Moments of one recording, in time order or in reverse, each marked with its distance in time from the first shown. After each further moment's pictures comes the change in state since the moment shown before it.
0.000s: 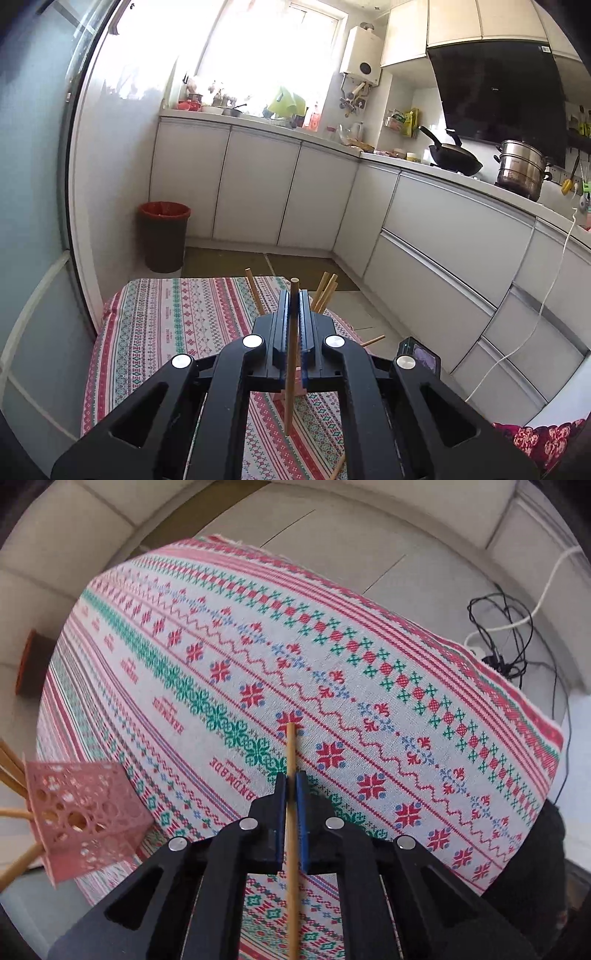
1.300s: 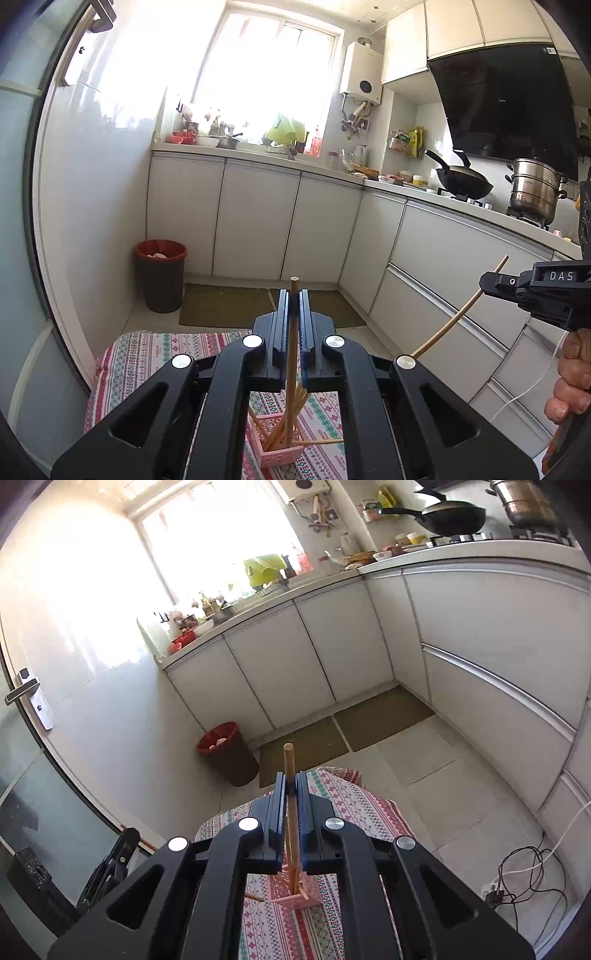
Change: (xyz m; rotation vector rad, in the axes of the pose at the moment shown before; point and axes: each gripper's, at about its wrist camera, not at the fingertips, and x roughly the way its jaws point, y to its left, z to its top) left arm 0.060 -0.043 0.088 0.024 -0.084 0.049; right arm -0.362 0.071 -0.032 -0.525 -0.643 0.499
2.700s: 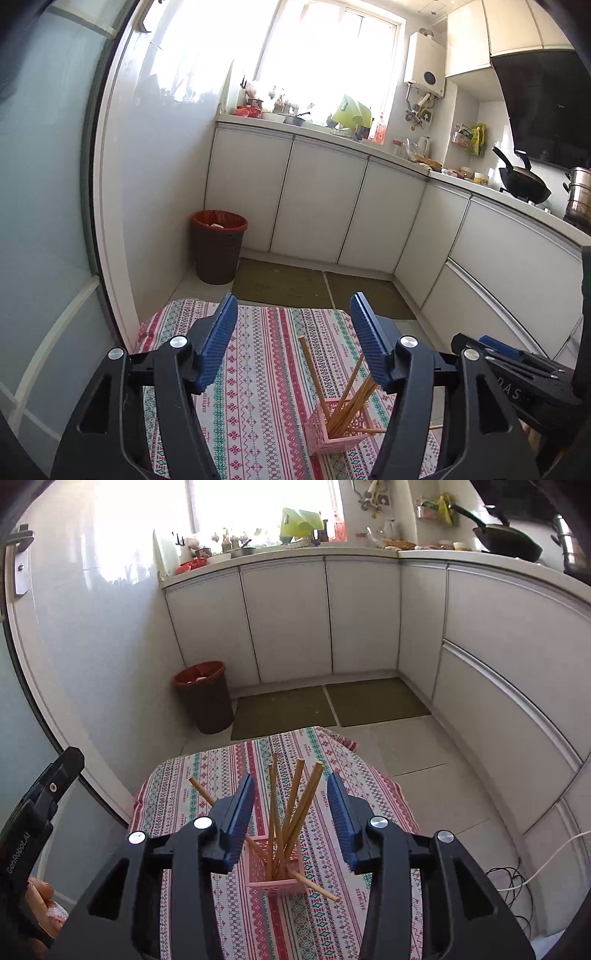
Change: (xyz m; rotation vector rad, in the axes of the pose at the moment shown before) left arm -0.003 0.065 -0.027 -0.090 0.063 0.216; right arm 0.092 0.058 -0.092 -0.252 0.094 -0.162
